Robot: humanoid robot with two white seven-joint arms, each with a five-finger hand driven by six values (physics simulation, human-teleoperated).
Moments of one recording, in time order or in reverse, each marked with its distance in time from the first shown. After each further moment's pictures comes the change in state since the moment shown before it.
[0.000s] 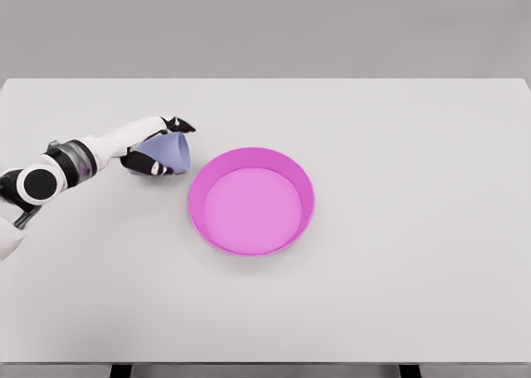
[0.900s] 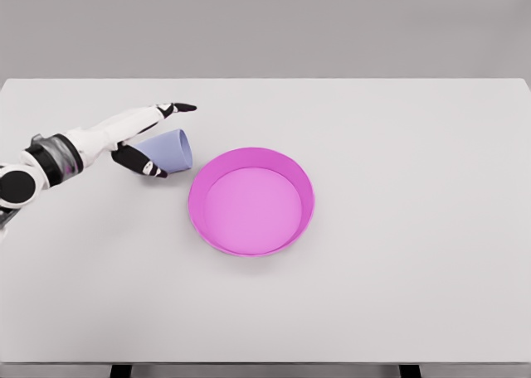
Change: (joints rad) left arm 0.029 0.064 0.056 -0.112 0.000 -0.072 0.000; right arm 0.000 0.000 0.000 0.000 0.000 0.000 0.000
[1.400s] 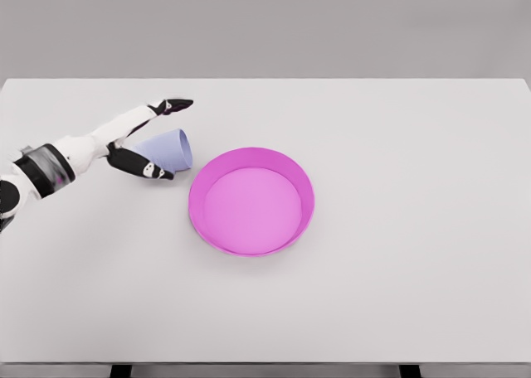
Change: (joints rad) left arm 0.089 0.005 0.073 -0.006 0.217 -0.067 0.046; right arm -0.002 0.000 0.000 0.000 0.000 0.000 0.000
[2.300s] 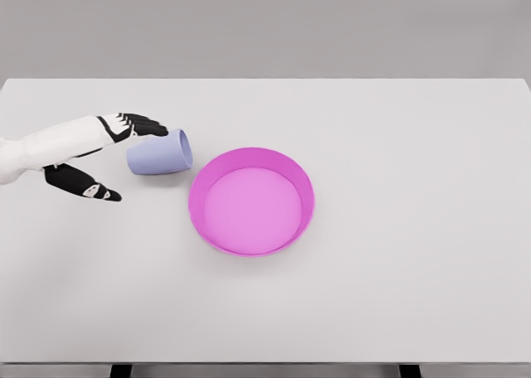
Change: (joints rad) left arm 0.038 0.215 0.095 0.021 -0.052 -0.593 -0.168; right arm 0.000 0.000 0.003 0.000 0.000 0.000 0.000
